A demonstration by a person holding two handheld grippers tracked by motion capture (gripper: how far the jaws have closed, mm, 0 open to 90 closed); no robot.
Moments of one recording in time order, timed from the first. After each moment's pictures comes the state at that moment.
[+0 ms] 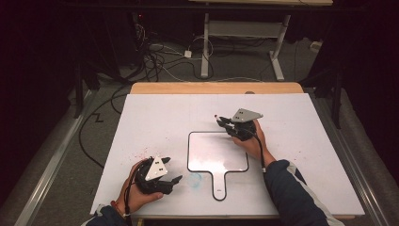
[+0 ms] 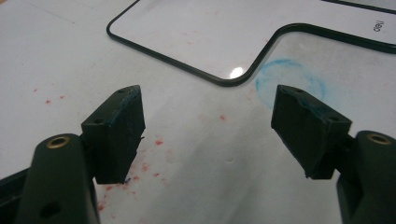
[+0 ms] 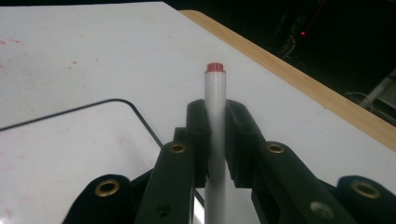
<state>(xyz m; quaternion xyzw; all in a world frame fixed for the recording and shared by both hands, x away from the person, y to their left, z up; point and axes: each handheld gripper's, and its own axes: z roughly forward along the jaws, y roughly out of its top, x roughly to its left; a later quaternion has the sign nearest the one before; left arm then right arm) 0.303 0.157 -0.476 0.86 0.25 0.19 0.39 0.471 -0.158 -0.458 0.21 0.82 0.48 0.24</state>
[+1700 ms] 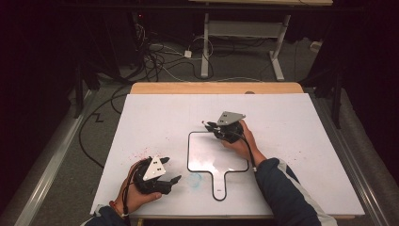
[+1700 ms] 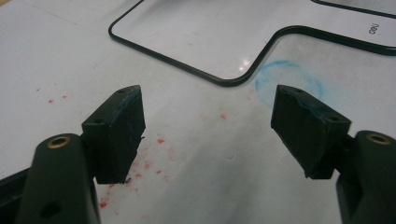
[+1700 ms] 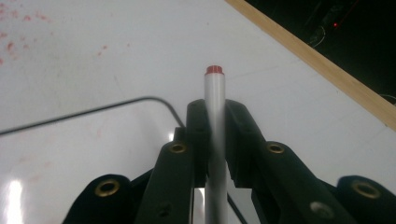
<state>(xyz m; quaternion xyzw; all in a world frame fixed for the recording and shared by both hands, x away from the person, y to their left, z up) 0.302 0.160 -0.475 0.86 0.25 0.19 0.39 0.467 -0.131 -0.465 0.17 0.85 0.44 0.23</state>
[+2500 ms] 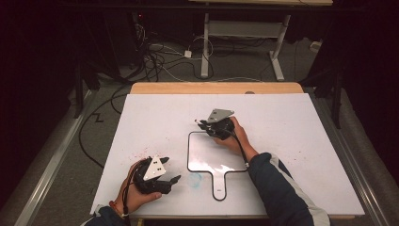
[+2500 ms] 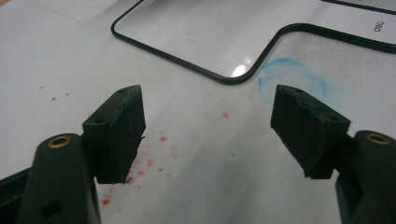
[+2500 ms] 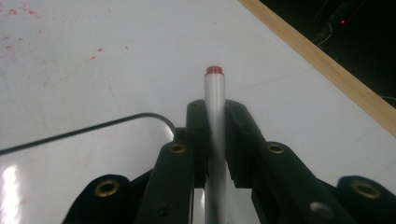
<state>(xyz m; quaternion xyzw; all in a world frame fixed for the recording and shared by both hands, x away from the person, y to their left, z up) 0.302 0.161 -0.474 0.86 0.25 0.19 0.39 0.485 -0.094 -0.464 0.16 0.87 0.42 0.22</state>
